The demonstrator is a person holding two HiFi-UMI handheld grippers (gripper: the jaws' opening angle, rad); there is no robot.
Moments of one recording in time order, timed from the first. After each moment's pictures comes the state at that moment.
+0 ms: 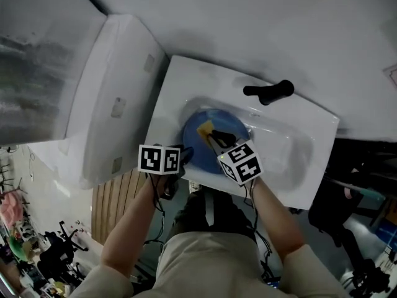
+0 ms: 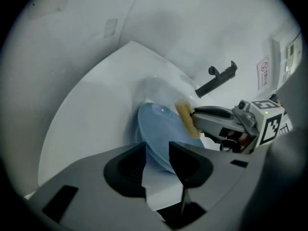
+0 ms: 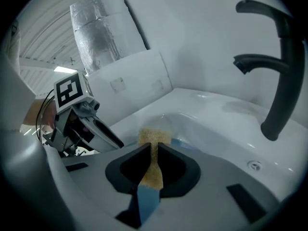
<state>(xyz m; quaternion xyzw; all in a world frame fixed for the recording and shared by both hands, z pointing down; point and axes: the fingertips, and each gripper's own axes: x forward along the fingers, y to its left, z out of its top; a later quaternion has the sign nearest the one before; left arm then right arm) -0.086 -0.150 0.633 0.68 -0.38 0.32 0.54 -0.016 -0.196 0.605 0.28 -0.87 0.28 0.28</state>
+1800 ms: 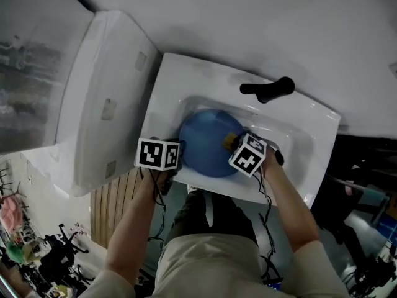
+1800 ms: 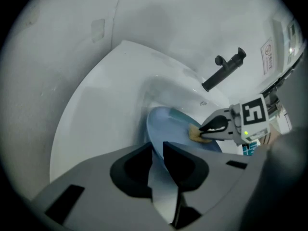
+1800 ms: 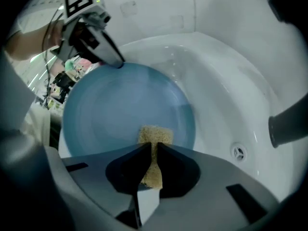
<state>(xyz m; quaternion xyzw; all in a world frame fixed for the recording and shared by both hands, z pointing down) -0.094 -0.171 0.650 0.69 -0.38 0.38 0.49 0.072 -0.154 0.697 0.13 -0.78 0.19 0.59</state>
